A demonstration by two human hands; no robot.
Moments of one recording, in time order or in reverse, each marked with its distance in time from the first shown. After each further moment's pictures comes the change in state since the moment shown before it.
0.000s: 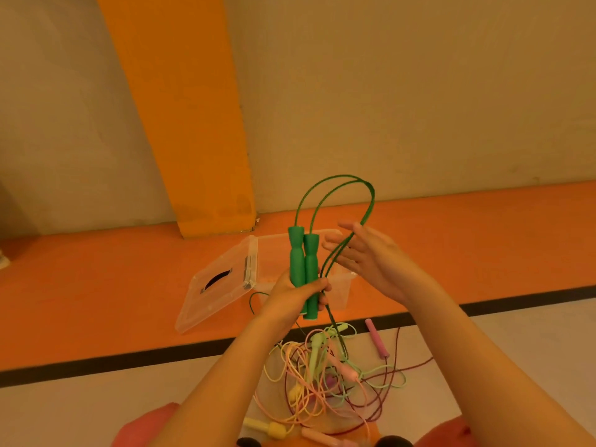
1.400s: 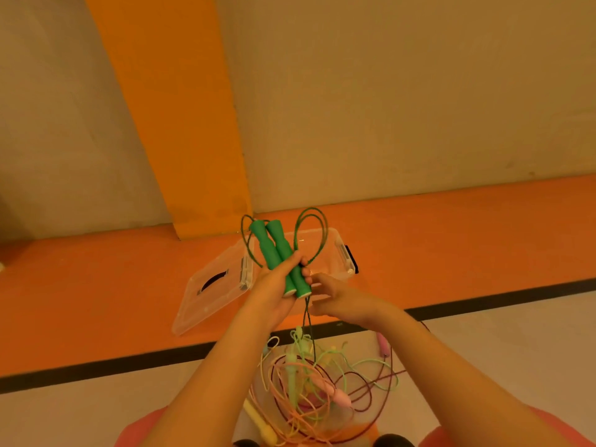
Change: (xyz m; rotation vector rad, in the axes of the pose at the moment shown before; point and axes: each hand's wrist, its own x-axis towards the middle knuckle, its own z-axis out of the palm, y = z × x) left_hand 0.016 0.017 0.002 -0.527 0.089 -0.003; right_hand 0.004 0.063 0.003 -0.700 -0.209 0.292
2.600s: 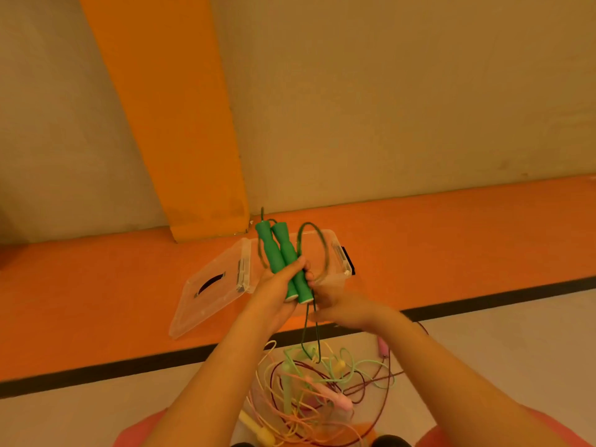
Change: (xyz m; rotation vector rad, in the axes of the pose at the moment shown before) left_hand -0.007 -0.005 0.007 0.047 -0.006 0.001; right_hand 0.009 0.018 -0.002 -0.104 -0.060 -0.031
